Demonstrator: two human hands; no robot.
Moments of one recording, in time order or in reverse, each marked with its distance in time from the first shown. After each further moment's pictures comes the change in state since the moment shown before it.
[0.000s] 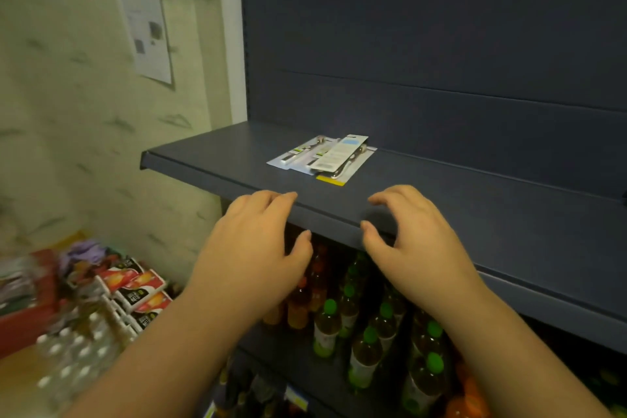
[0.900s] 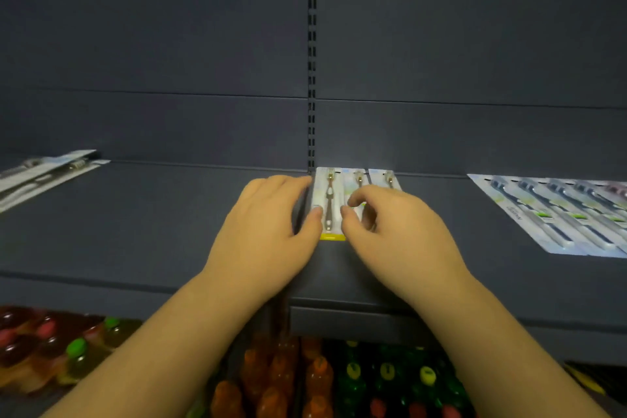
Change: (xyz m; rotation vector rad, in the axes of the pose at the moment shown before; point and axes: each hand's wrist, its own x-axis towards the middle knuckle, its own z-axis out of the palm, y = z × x) left_hand 0.028 0.452 0.120 -0.321 -0.026 0.388; right_hand -0.164 0.310 -0.264 -0.170 0.144 0.381
